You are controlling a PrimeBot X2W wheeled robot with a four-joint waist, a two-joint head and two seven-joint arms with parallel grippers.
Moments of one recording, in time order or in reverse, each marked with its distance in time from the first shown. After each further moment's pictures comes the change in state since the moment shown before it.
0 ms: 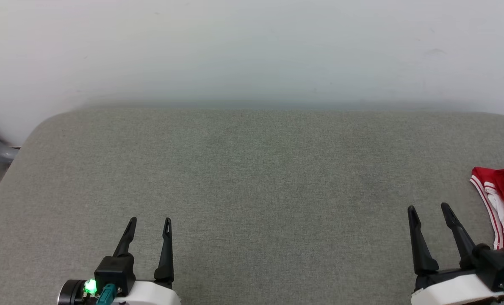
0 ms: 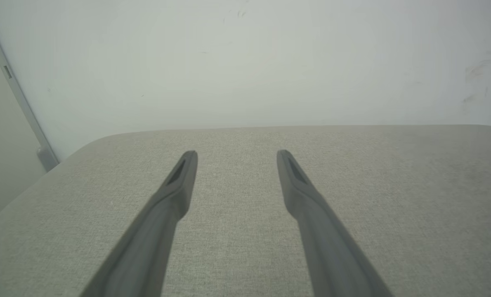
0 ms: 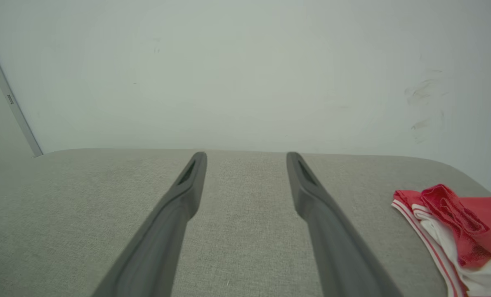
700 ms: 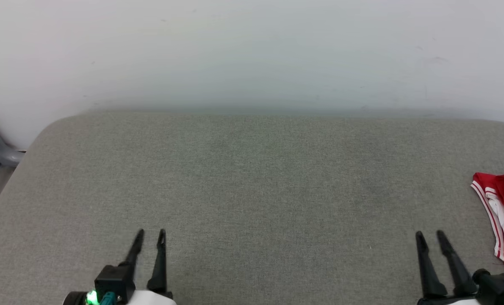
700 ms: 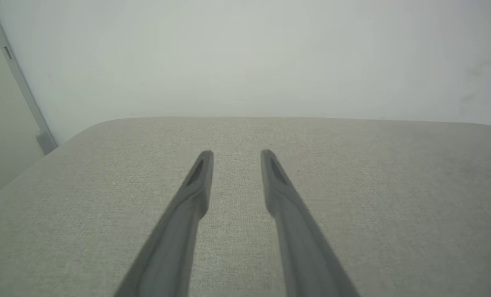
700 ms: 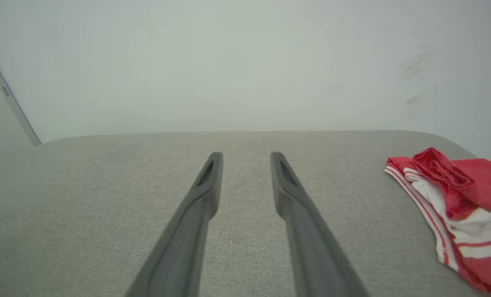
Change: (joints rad) left arm 0.027 -0.014 0.016 0.014 -0.017 -0.027 0.001; right arm 0.111 0.035 -0.032 -0.030 -0.008 0.000 0.001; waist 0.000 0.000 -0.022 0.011
